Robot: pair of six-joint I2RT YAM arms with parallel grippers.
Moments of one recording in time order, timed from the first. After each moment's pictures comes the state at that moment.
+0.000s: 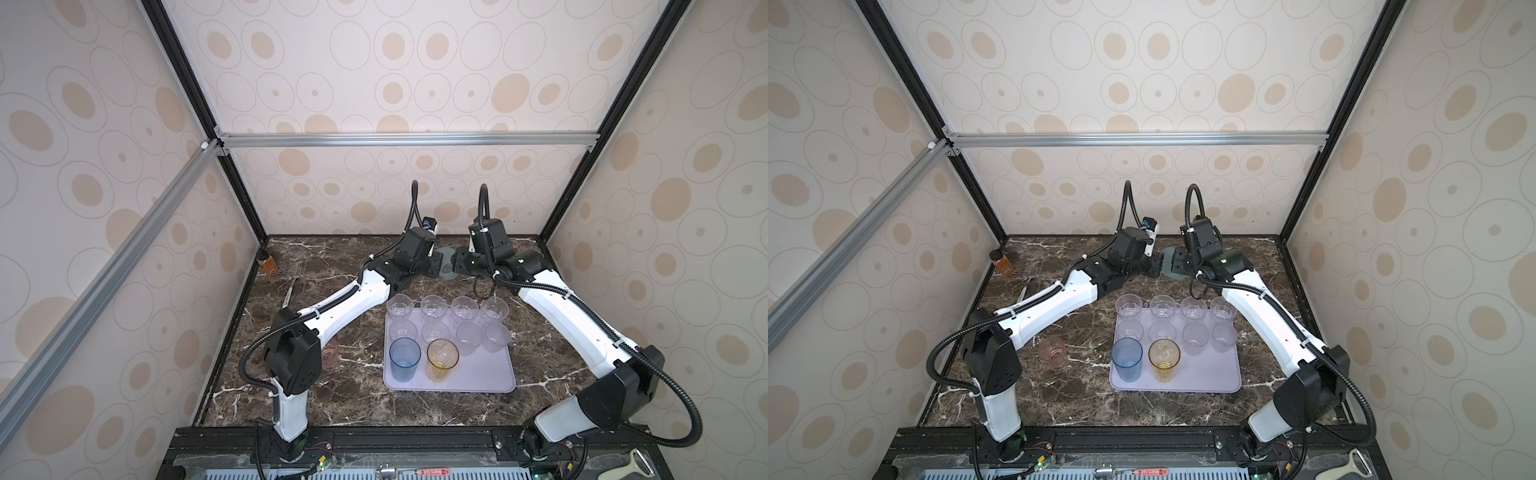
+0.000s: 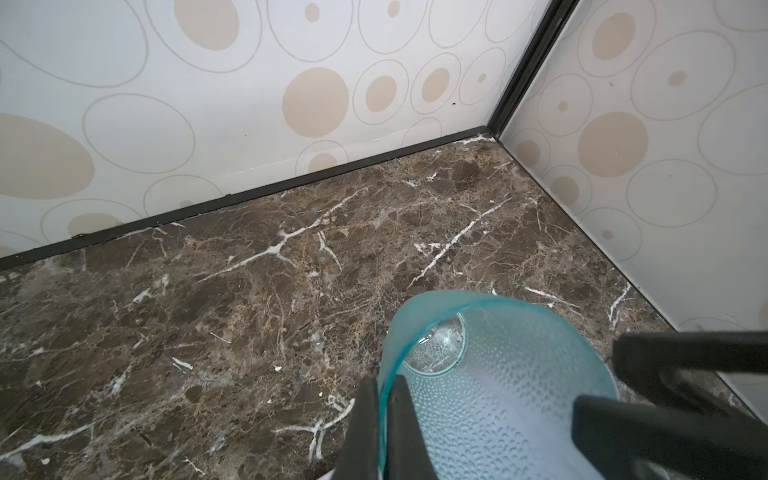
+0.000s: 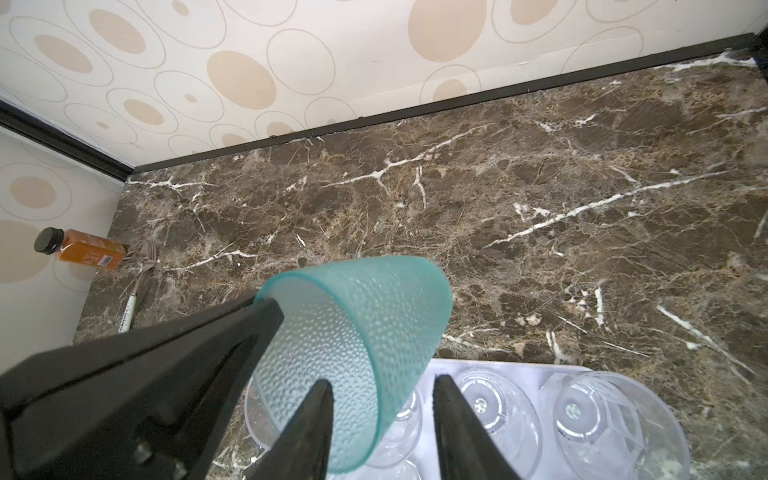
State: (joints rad) left arm -0.76 1.86 1.69 -0.35 -0.16 -0.28; right arm 0.49 1.52 1.55 -0.76 0.18 0.52
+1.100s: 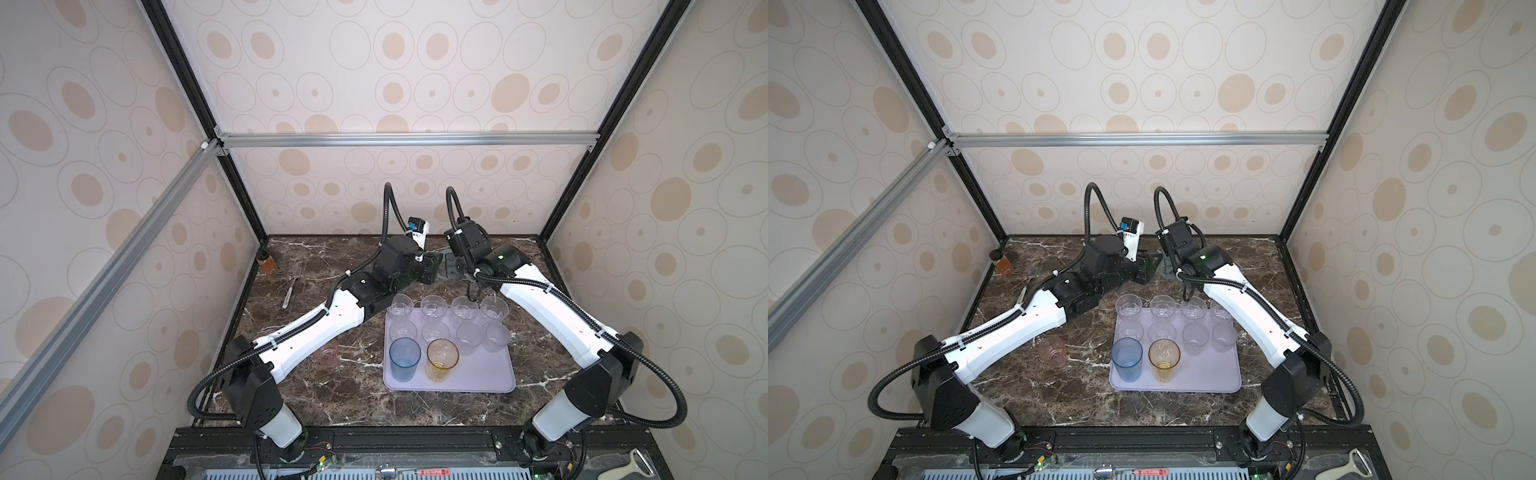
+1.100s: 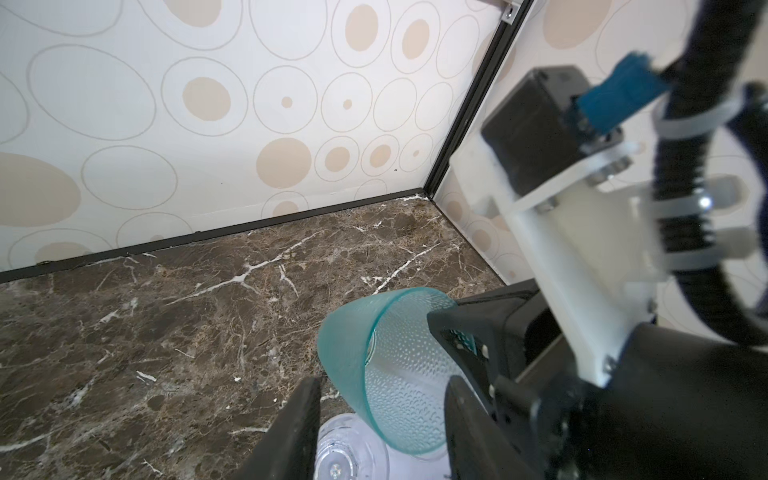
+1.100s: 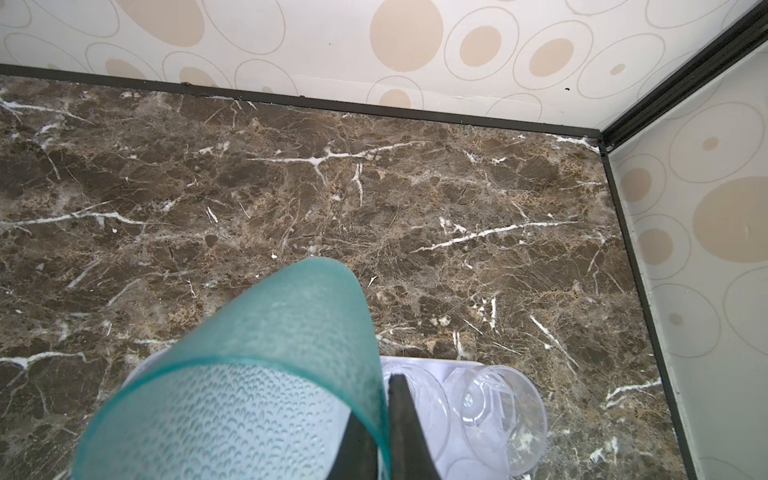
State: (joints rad) left arm -0.81 1.56 1.44 -0.18 -0.13 -0.35; right arm 0.60 1.61 1.67 -0.93 0.47 0.36
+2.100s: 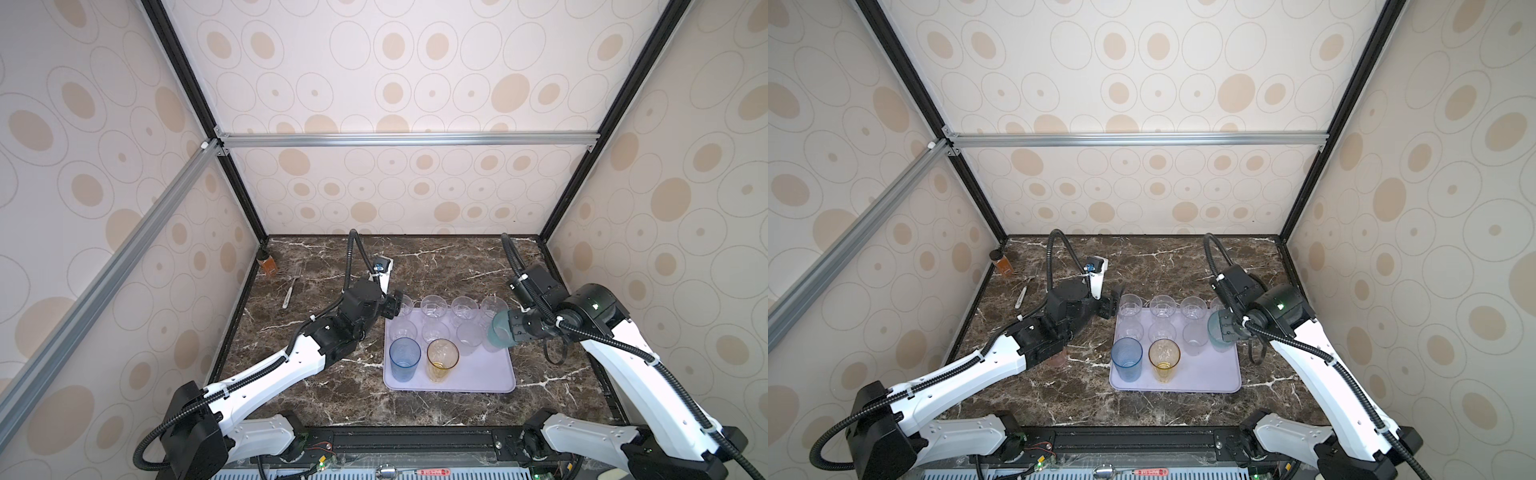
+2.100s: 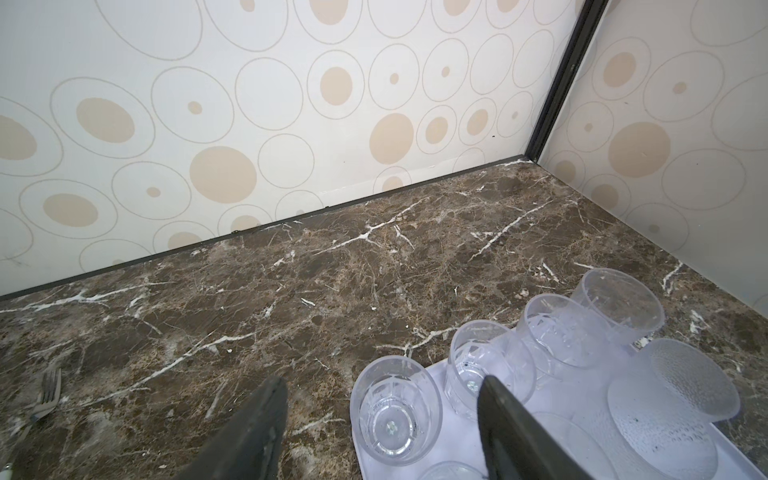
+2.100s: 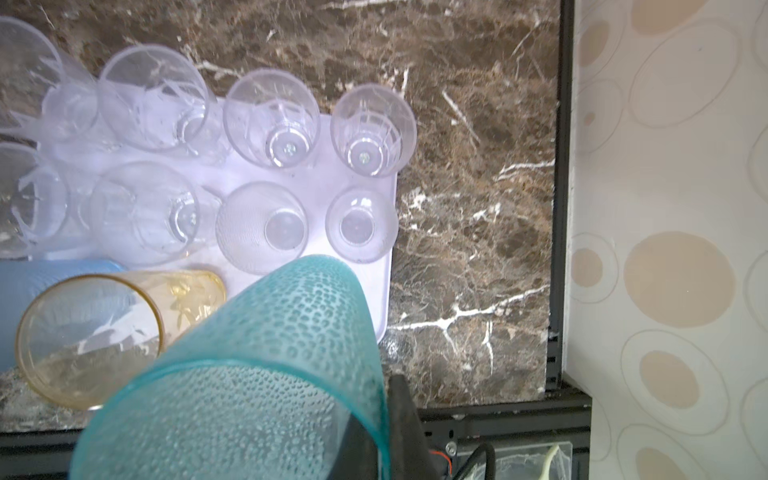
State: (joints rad) left arm -0.80 1.20 0.92 -0.04 -0.37 -0.15; right arm 0.56 1.12 1.43 -1.56 0.35 0.45
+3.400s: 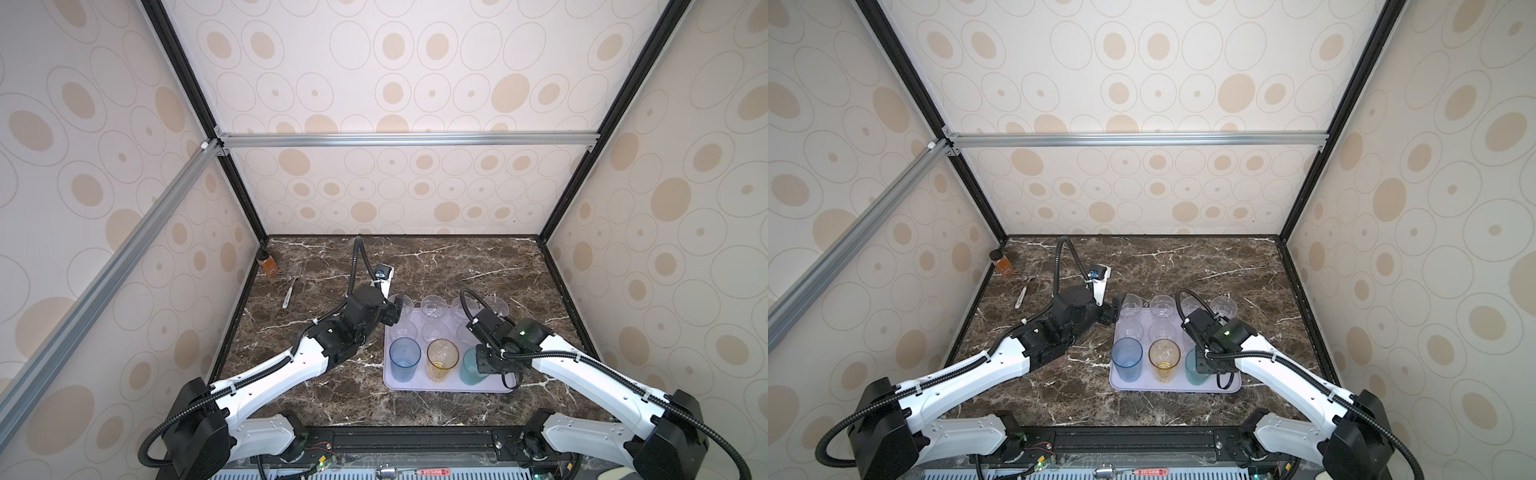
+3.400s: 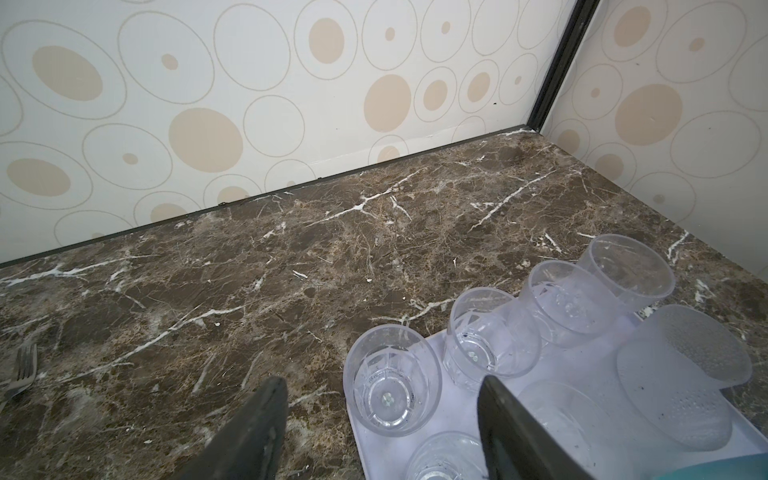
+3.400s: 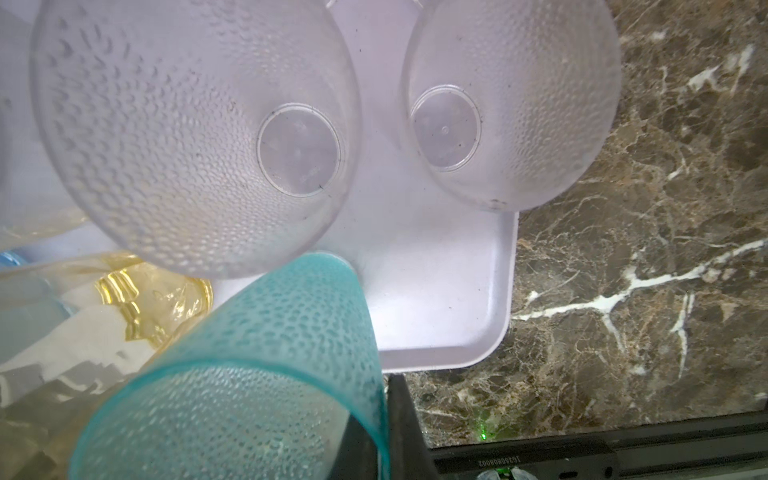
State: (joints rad) left arm -0.80 1.22 0.87 -0.03 -0.35 -0.18; right arm 0.68 1.14 0.86 -1.13 0.22 0.72
